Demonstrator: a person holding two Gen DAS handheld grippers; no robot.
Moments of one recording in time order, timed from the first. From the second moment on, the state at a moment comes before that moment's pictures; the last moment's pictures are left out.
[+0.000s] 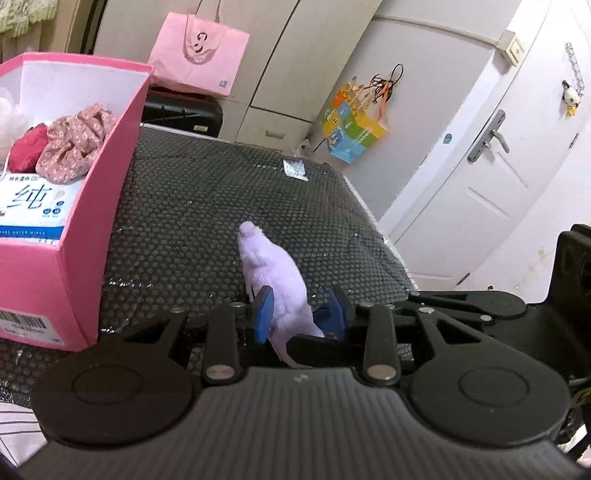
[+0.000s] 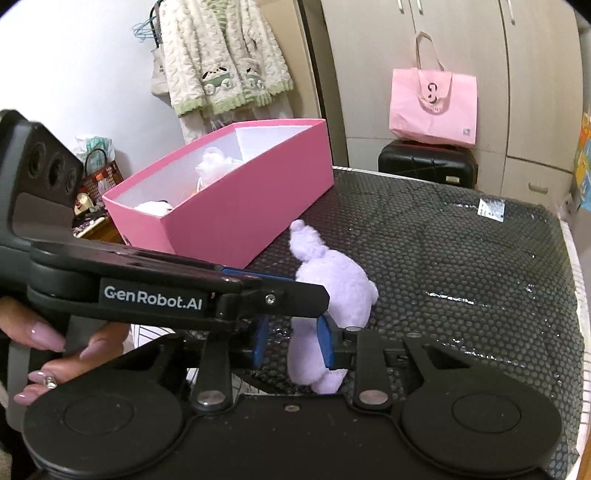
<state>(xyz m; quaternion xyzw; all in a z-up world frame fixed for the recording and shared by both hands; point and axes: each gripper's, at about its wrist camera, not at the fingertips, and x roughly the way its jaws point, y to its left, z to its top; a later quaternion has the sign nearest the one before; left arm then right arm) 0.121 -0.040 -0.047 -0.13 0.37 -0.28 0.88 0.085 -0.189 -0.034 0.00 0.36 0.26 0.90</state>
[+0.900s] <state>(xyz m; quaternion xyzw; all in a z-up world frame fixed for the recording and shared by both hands) 0.148 -0.044 -0.090 -0.16 0.39 -0.24 0.87 0.119 -0.195 -0.087 0.00 0.37 0.25 0.90</state>
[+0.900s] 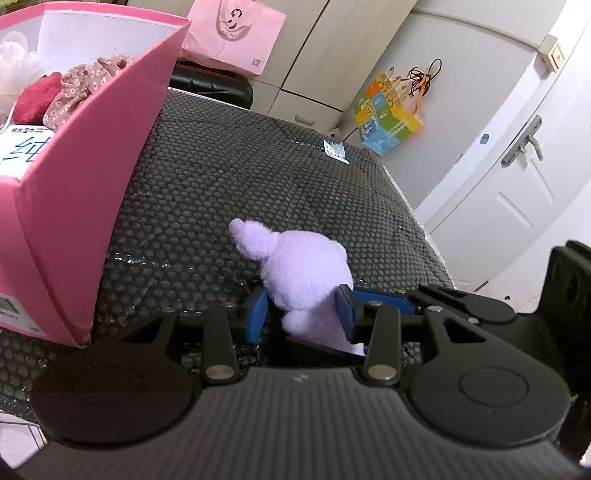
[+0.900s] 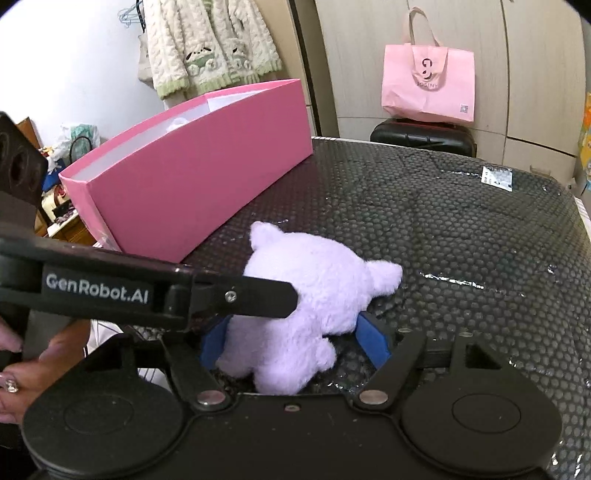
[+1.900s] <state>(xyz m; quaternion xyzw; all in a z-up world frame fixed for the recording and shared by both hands) 0.080 0.001 -0.026 -0.09 0.41 -0.31 0.85 0.049 -0.149 -0.037 -0.04 0.34 0.27 0.90</state>
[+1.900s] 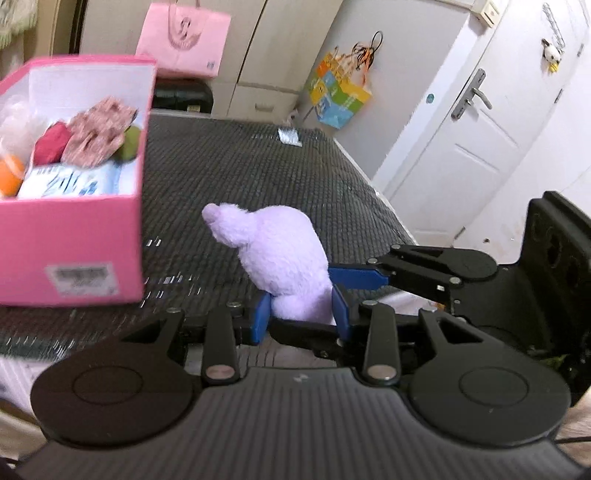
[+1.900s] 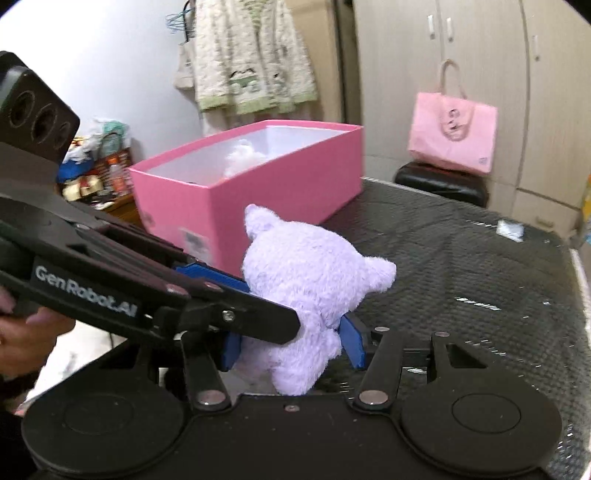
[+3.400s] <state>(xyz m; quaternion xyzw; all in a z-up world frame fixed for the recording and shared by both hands) 0.220 0.144 0.017 -0.20 0.37 -0.20 0.88 0.218 -0.021 0.012 -0.03 0.34 0.35 0.87</state>
